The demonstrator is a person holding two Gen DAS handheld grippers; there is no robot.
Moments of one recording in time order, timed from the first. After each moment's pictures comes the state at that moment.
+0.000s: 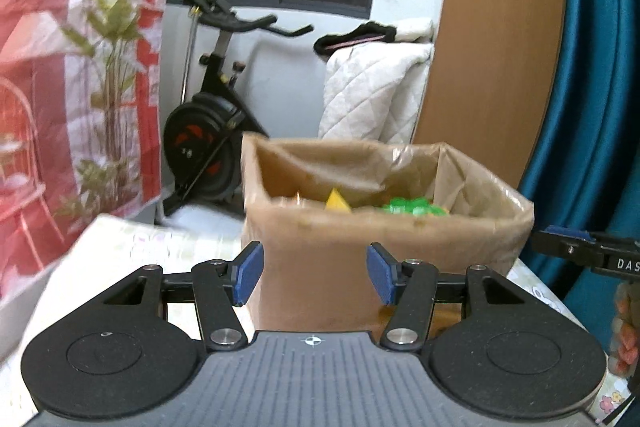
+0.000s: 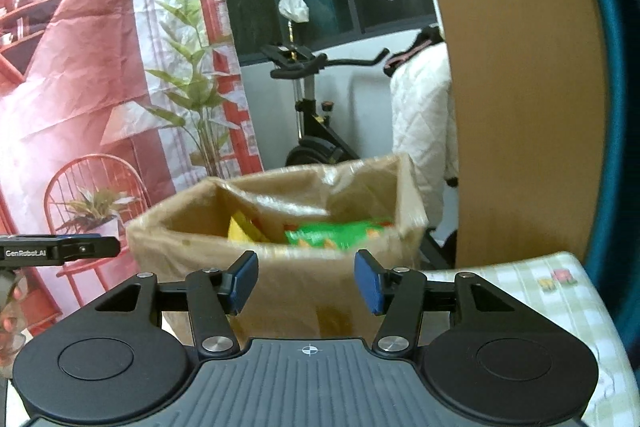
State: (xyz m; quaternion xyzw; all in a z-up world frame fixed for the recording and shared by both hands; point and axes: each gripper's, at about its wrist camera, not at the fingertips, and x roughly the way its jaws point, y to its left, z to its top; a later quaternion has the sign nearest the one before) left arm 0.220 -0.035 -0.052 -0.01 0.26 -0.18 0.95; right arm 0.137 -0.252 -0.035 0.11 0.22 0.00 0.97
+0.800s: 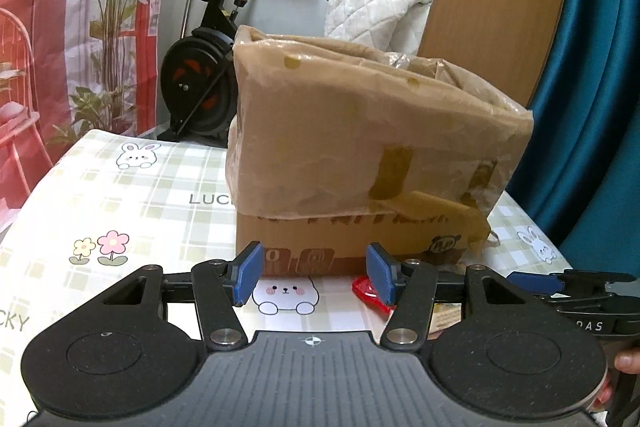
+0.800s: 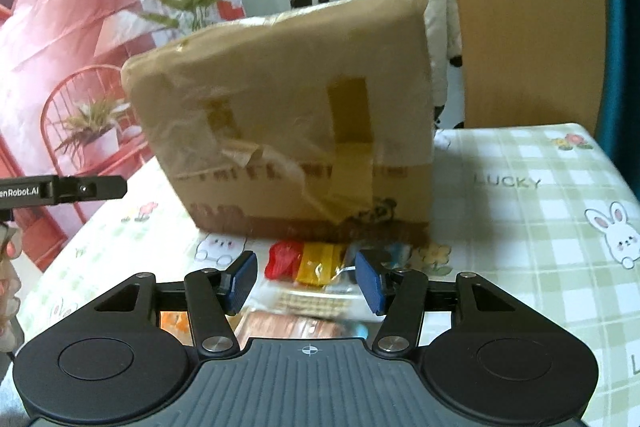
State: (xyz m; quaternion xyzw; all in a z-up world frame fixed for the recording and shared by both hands) left arm 0.193 -0.029 -0.113 -0.02 0.33 -0.19 0.92; right arm 0.099 -0.210 -0.128 0.12 0.36 0.02 0.93
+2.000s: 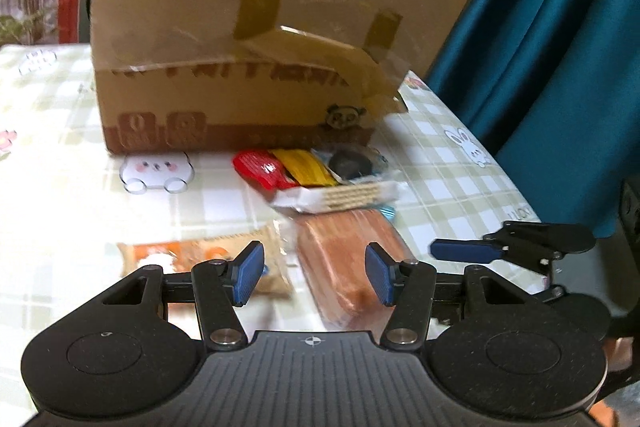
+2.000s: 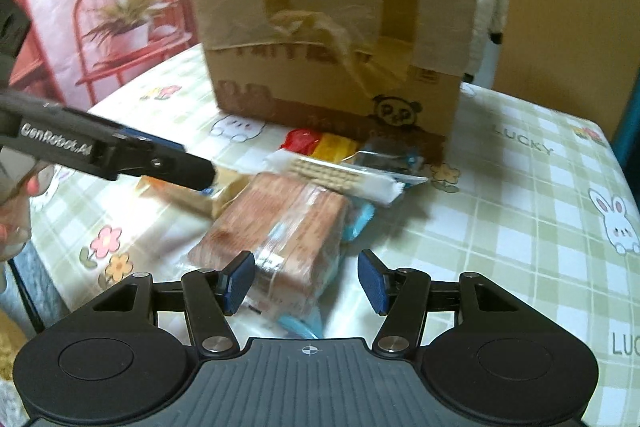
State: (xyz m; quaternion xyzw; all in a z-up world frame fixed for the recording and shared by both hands) left arm 0.155 -0.082 -0.174 -0.03 0.44 -0.30 0.85; right arm 0.055 -0.202 -0.157 0.01 0.43 0.09 0.90
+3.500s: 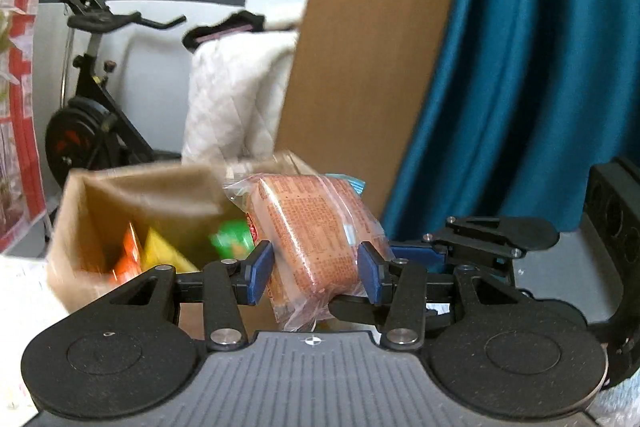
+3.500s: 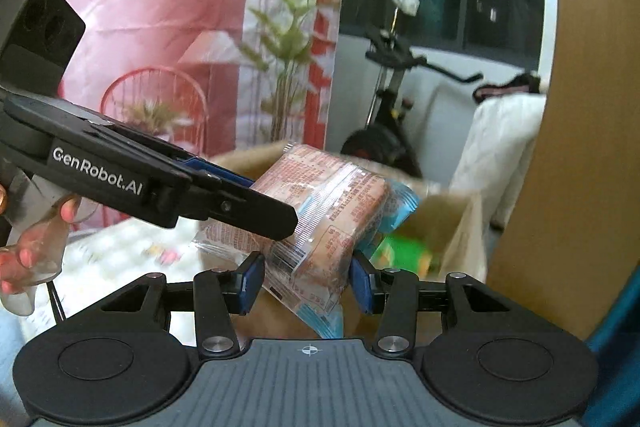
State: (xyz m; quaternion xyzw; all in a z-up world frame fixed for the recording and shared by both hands) left arm 0.244 -0.119 -0.012 -0.02 0.26 -0.36 0.90; right arm 0.164 -0.189 0.016 -0.06 0.25 0.11 0.96
